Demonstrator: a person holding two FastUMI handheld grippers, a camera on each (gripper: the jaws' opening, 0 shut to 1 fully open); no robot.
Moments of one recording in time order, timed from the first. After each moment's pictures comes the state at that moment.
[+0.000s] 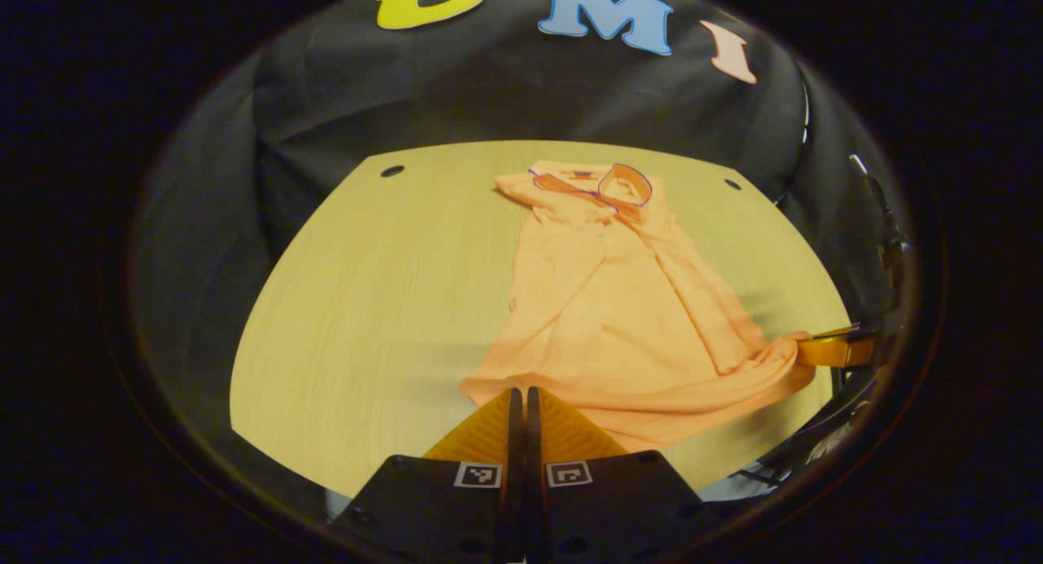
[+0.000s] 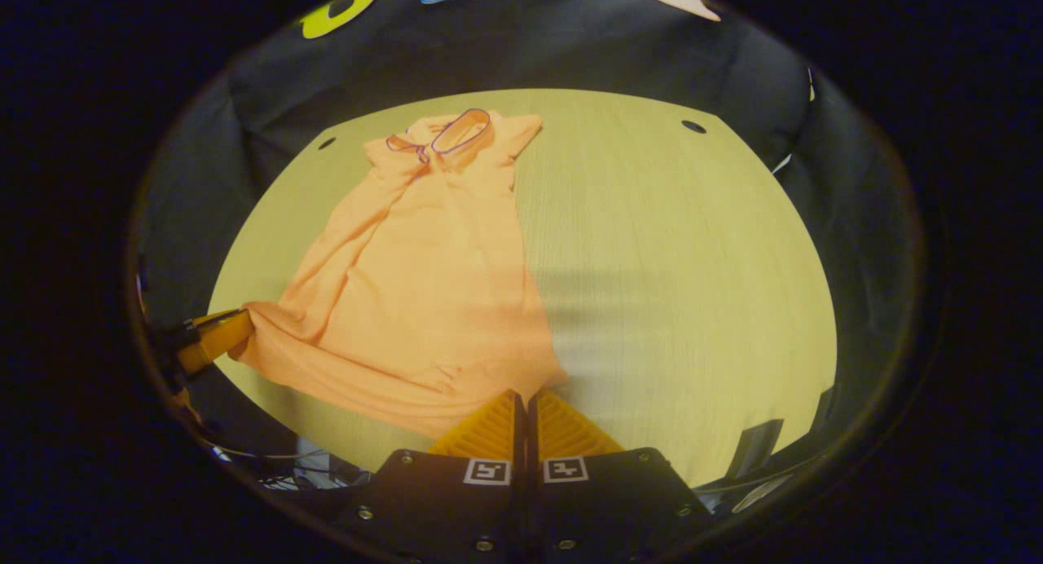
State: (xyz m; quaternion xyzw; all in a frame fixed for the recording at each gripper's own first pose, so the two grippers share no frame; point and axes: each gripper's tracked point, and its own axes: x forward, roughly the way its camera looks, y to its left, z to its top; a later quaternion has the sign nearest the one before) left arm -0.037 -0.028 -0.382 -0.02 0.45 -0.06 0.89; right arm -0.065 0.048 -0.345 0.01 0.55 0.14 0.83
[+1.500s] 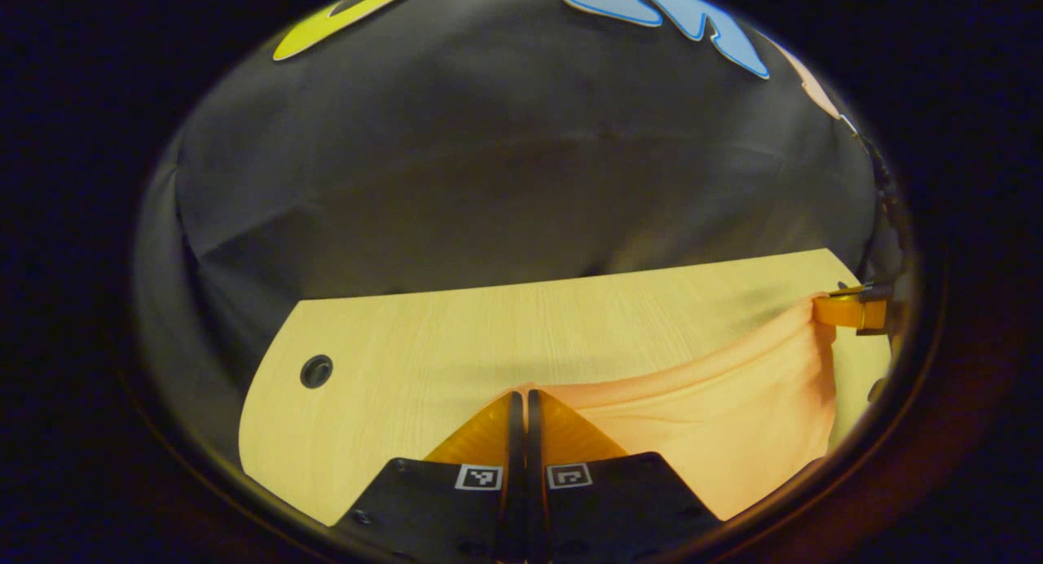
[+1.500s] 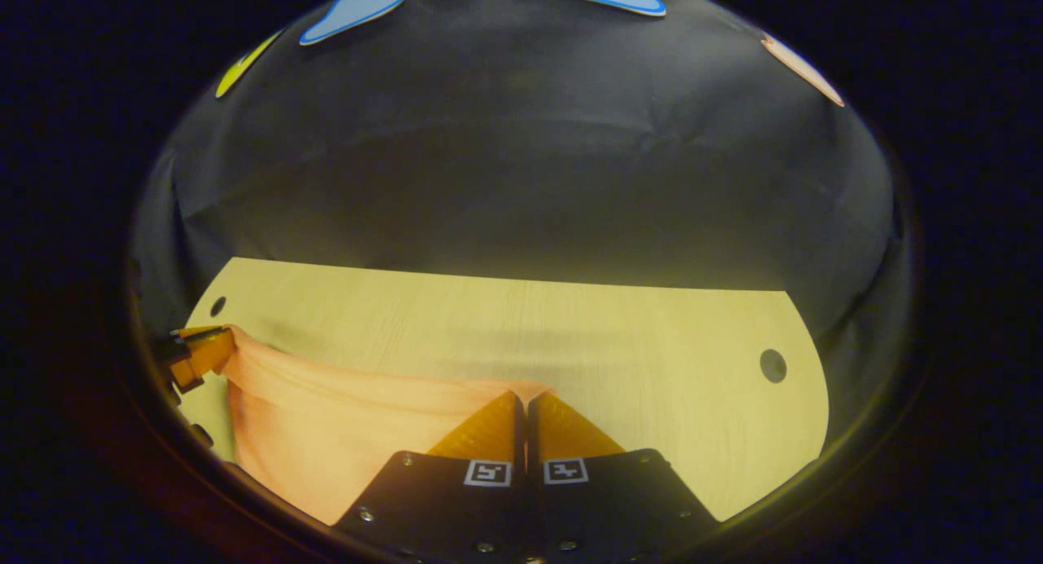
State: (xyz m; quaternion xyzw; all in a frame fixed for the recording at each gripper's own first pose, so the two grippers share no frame) left arm 0.398 -0.034 -0.445 0.04 0.36 -0.05 0.93; right arm 0.367 0.118 -0.380 -0.04 0.40 0.11 0.91
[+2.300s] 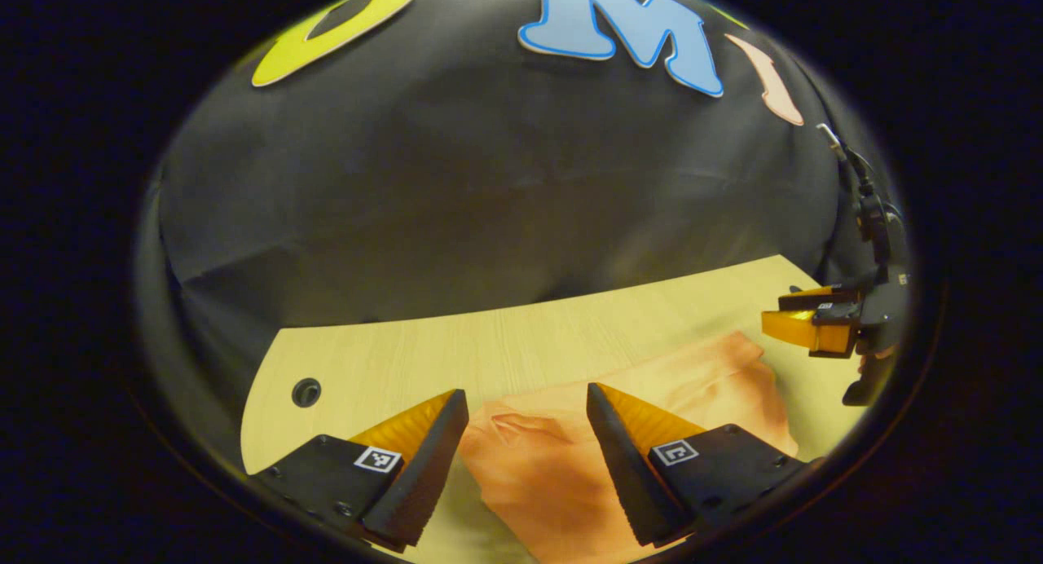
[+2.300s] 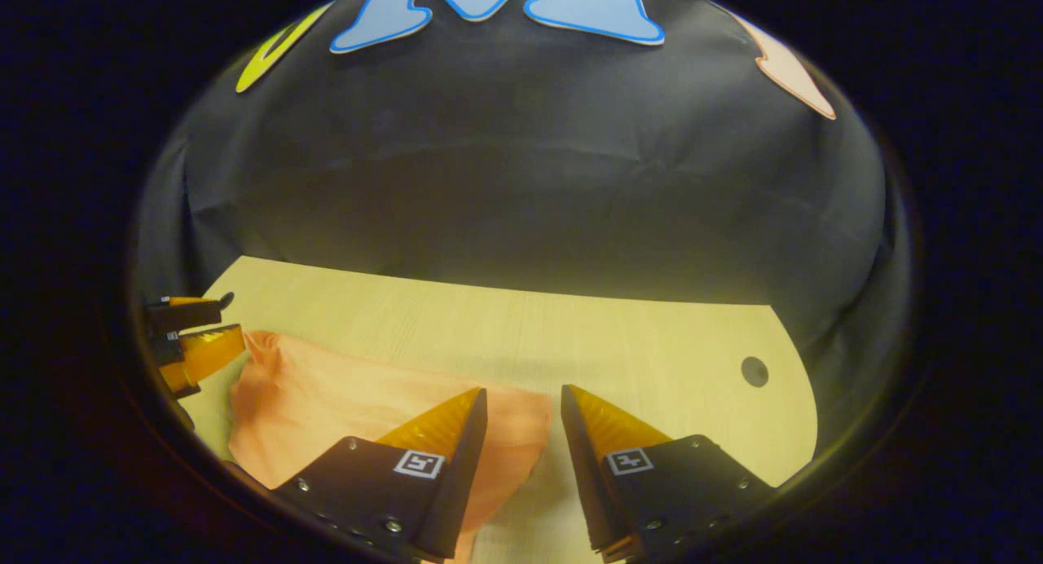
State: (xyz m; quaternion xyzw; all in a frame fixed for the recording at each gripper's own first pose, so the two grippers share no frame) left arm 0.367 -0.067 -0.373 0.03 0.31 -0.12 0.94; right arm 0.339 0.113 -0.338 -0.04 0.35 0.11 0.93
